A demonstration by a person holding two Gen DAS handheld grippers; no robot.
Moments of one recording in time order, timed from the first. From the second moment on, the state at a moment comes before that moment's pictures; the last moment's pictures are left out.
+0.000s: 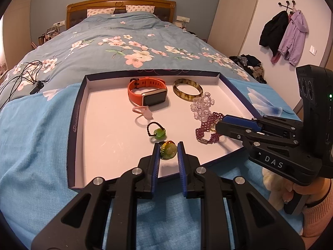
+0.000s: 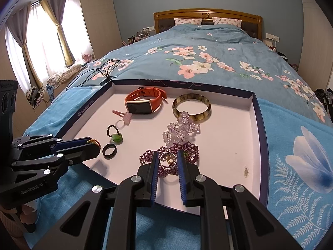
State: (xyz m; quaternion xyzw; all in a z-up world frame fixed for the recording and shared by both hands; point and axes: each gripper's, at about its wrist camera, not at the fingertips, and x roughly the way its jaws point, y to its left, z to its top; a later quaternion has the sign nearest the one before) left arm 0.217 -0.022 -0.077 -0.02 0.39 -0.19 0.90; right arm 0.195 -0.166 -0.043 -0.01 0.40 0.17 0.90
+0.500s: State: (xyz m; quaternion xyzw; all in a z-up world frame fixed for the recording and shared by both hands) left arm 0.217 -0.019 -0.080 -0.02 0.39 -0.18 0.90; right arm 0.199 -0.163 -0.045 -0.01 0.41 0.16 0.90
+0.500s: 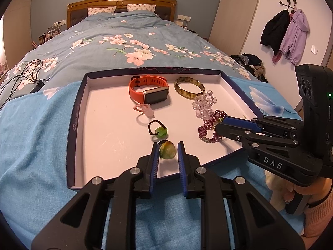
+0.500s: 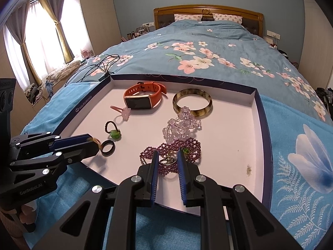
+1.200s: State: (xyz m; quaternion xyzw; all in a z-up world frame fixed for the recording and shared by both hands) left arm 0.187 -0.016 -0.056 -0.01 0.36 -0.18 0.92; right arm 0.160 -0.176 -0.029 0.00 0.36 0.16 0.92
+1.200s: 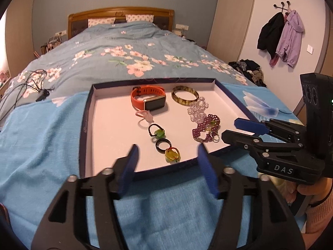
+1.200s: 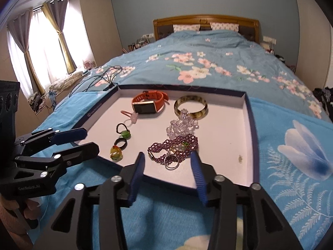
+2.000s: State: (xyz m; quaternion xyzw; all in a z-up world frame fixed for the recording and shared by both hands) left arm 0.055 0.032 -0.009 -0.04 0.19 -0.11 0.98; right arm 0.041 -0.174 0.007 -0.04 0.18 0.12 0.97
